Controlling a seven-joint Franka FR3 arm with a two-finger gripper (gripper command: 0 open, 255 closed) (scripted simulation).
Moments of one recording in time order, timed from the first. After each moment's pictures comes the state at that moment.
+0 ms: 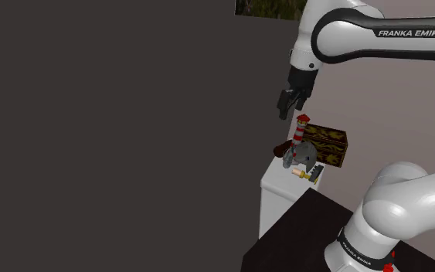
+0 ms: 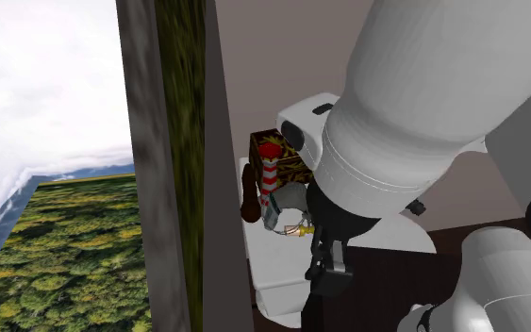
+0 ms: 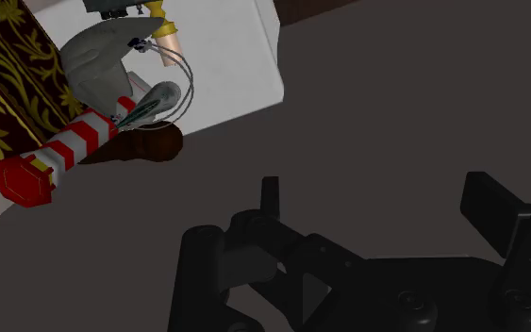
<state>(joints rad) -0.01 -0.79 0.01 -2.39 -0.10 1.70 0.05</state>
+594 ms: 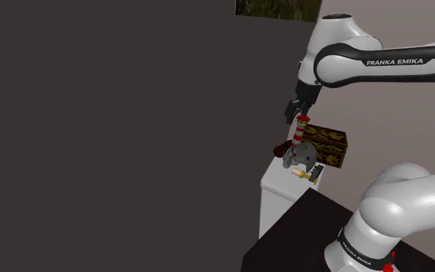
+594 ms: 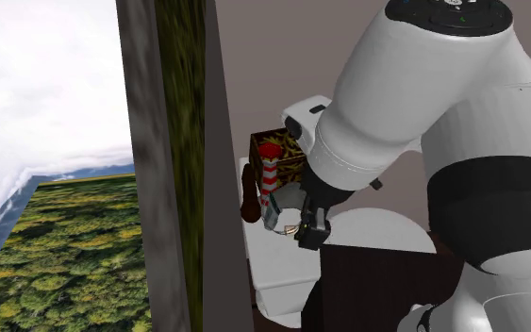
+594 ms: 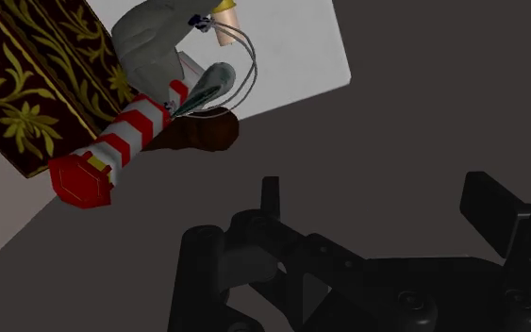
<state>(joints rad) -0.08 -0.82 -0.09 -2.55 -0.23 1.93 -0.03</state>
